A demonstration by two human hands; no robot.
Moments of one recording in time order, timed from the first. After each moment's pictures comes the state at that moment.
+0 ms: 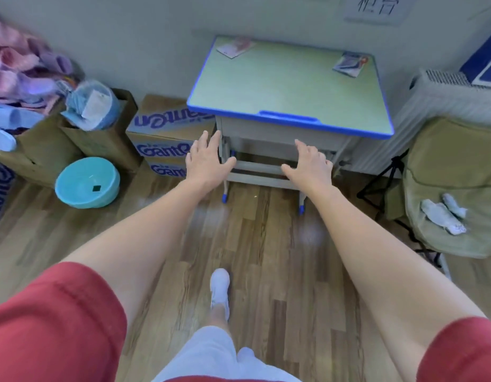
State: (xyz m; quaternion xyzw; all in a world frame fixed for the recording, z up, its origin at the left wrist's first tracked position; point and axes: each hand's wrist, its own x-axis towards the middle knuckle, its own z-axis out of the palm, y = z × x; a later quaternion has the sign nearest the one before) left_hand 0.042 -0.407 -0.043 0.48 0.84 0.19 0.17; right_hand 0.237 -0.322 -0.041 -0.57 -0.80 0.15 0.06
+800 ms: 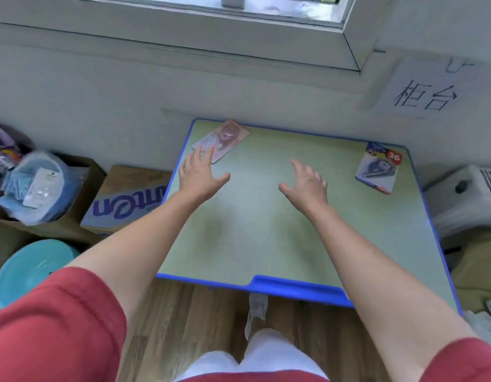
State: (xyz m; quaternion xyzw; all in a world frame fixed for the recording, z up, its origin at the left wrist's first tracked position) left_hand -0.146 0.028 -0.070 0.48 0.85 0.17 0.16; right_hand 0.066 0.100 -0.061 -0.59 -0.78 0.18 0.04
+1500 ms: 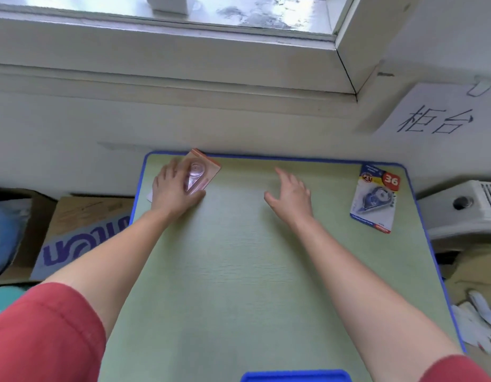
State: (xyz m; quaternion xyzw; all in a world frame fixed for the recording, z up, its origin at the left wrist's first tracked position) left_hand -0.205 0.172 -0.125 0.53 0.81 0.16 0.20; right_hand 0.036 0.230 -0.095 -0.62 -0.75 0.23 0.04
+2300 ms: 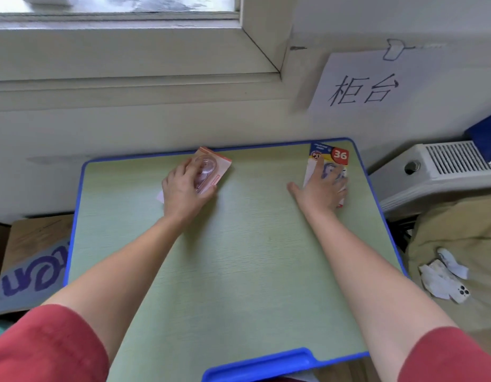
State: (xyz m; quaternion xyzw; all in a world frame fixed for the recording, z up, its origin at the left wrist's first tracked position) left_hand -0.077 0.199 -0.112 0.59 0.76 0.21 0.16; right_hand 0.173 0.251 -0.110 -0.81 -0.56 0.15 -0.01
